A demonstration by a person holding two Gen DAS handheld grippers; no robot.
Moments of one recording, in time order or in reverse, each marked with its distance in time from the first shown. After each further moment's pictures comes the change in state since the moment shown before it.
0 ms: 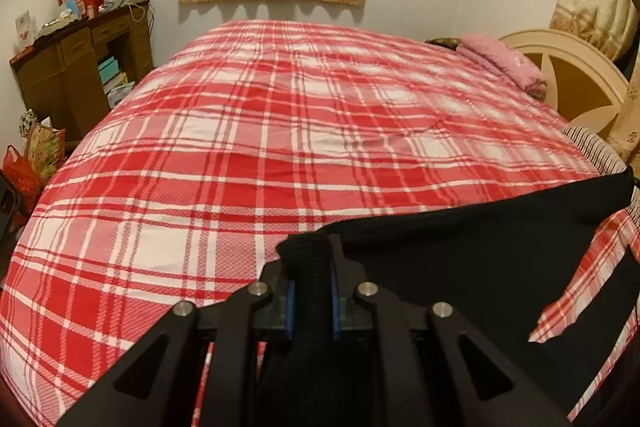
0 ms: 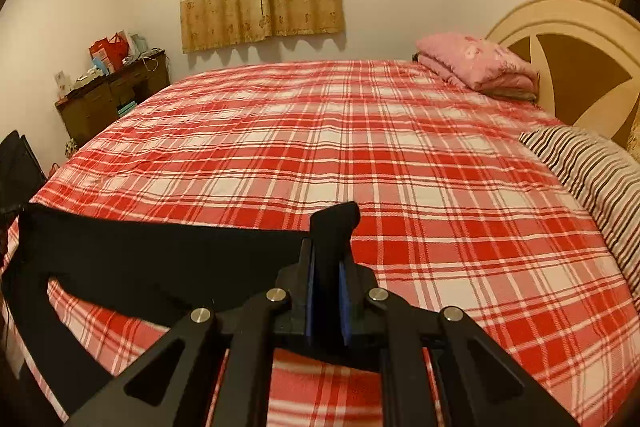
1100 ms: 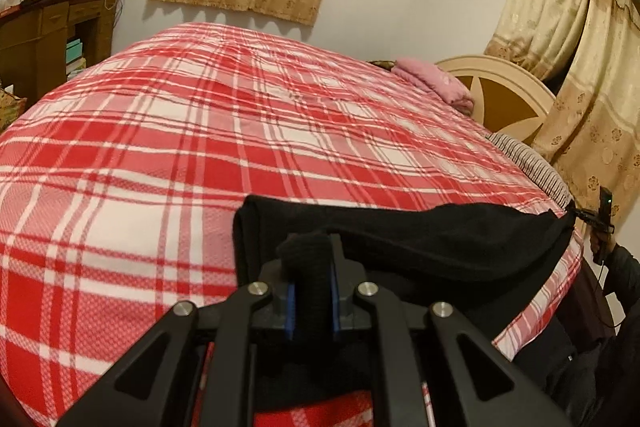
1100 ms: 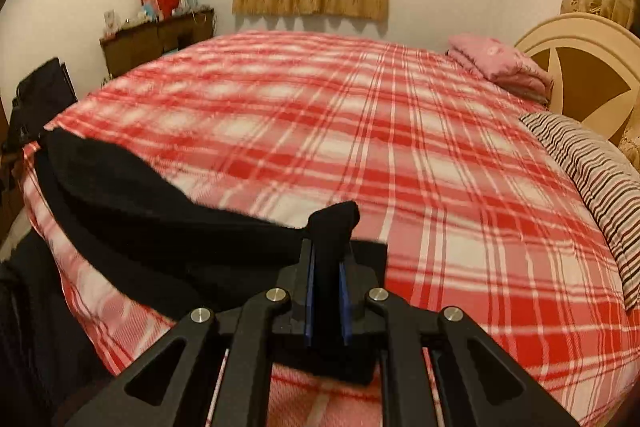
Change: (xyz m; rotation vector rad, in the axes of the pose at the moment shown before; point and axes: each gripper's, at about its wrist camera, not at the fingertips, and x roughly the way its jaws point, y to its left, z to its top) left arm -0.083 0.033 -0.138 -0.038 -0.081 -0.279; right arm -0.112 -0.005 -0.156 -0.173 0.079 0.076
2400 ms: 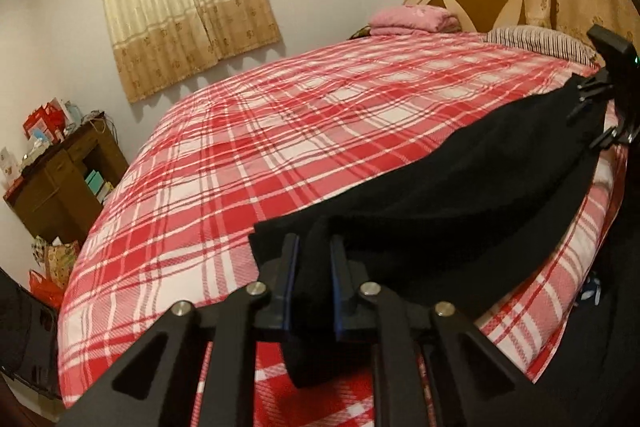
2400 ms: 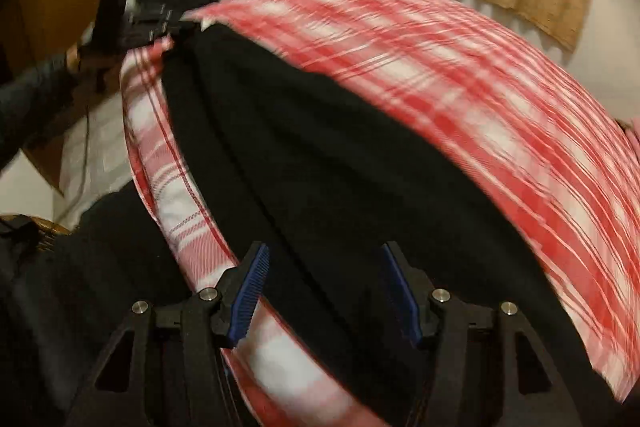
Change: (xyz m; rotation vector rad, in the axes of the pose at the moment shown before) left arm -0.012 -0.055 -0.011 0.532 -0.006 0.258; right arm 0.105 0.386 0.062 -0.442 0.175 0.369
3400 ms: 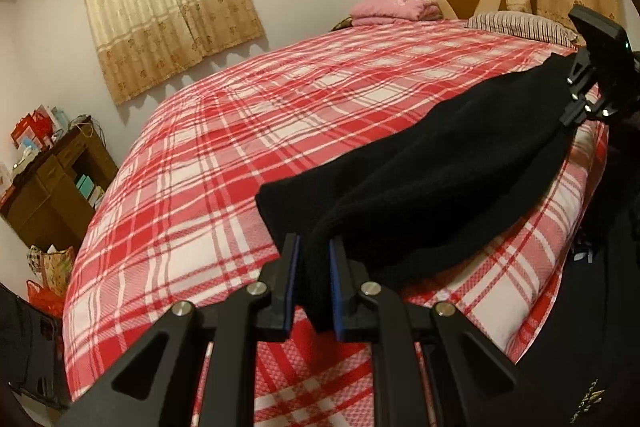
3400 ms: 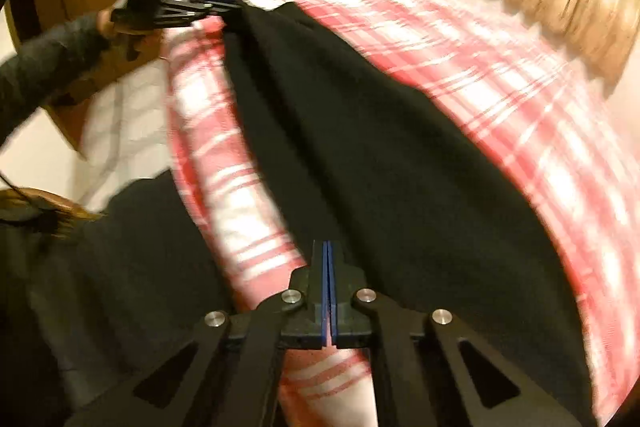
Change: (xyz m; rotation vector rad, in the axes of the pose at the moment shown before) left arm -0.017 0.009 -0.024 0.041 0.023 -0.051; right arm 0.010 0.050 0.024 -0.137 0.010 0.041
